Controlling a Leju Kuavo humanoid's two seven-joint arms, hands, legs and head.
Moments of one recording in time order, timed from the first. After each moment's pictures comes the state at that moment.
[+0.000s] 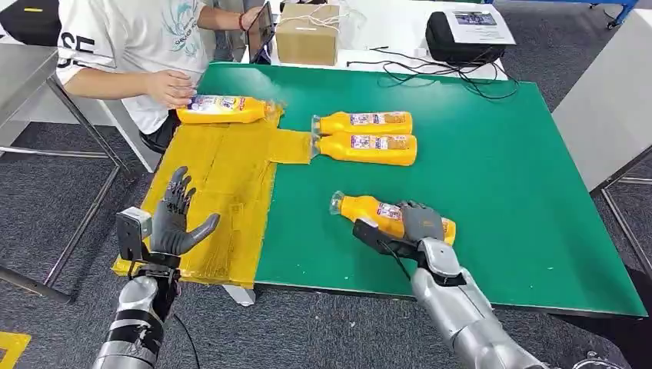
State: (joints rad) left arm -0.25 -0.11 0.13 -1.05 -0.10 -0.17 -0.56; right arm -0.53 0.00 0.42 -0.72 1.10 -0.09 0.13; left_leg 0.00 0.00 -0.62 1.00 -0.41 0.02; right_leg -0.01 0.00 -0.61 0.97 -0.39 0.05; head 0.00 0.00
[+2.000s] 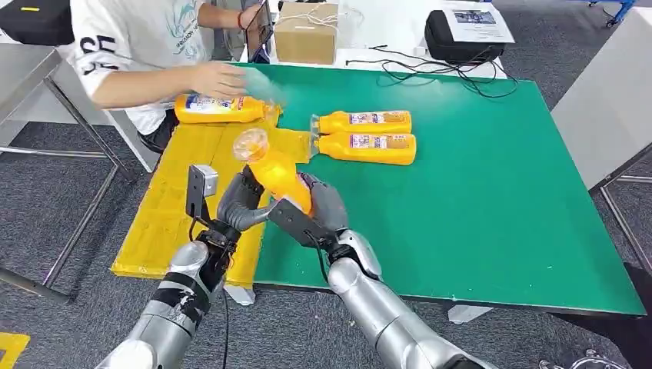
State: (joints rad) left arm -0.44 -0.18 -0.17 -0.89 0.13 -0.23 -0.38; right arm -0.58 0.33 0.52 -0.65 0.62 -0.32 -0.29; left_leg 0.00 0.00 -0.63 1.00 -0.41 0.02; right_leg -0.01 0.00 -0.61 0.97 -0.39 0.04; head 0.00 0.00
